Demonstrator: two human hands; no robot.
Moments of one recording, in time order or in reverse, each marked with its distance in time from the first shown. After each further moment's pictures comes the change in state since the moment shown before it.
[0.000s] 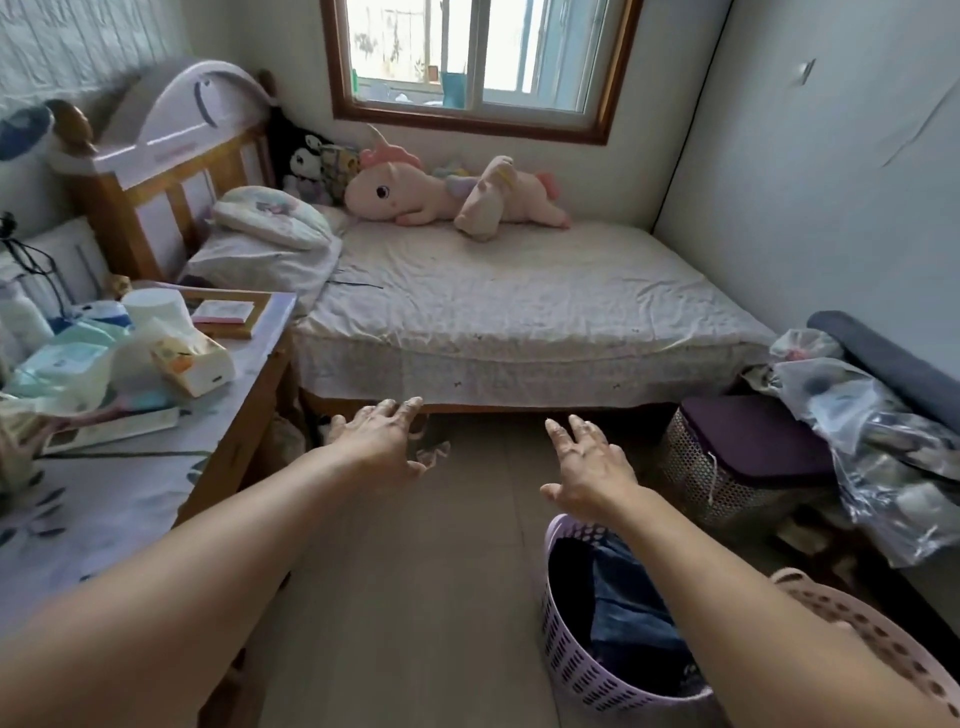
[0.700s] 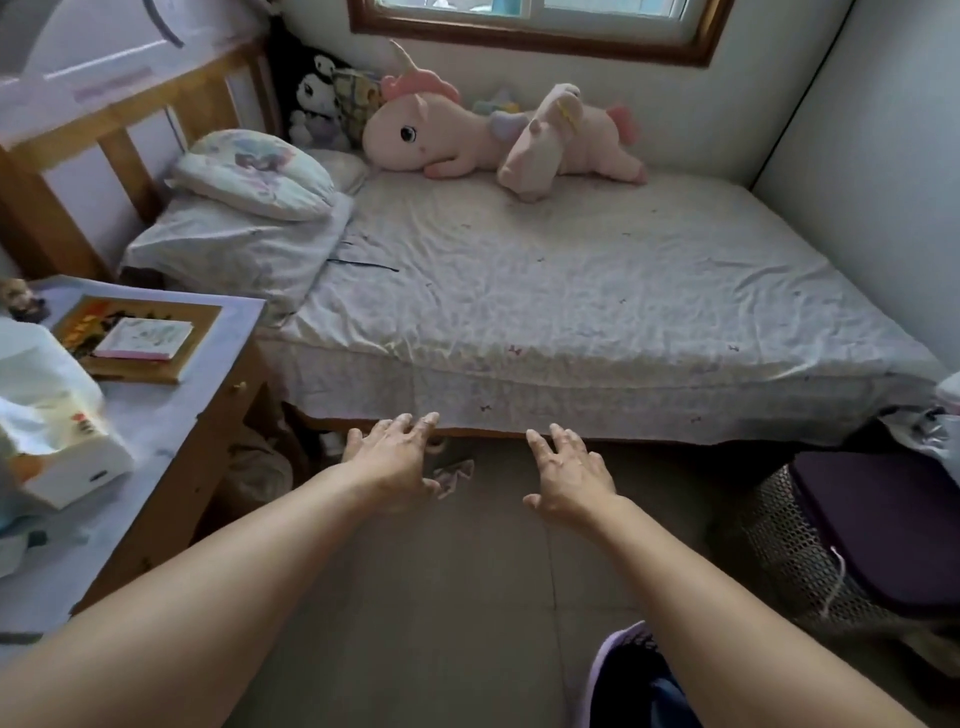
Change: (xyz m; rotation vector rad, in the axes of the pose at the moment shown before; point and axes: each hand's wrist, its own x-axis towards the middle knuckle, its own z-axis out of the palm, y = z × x) left_hand 0.351 -0.023 -0.006 -0.018 -0.149 -0.066; right_hand 0.374 -0.012 0.009 -0.003 -0.173 -0.129
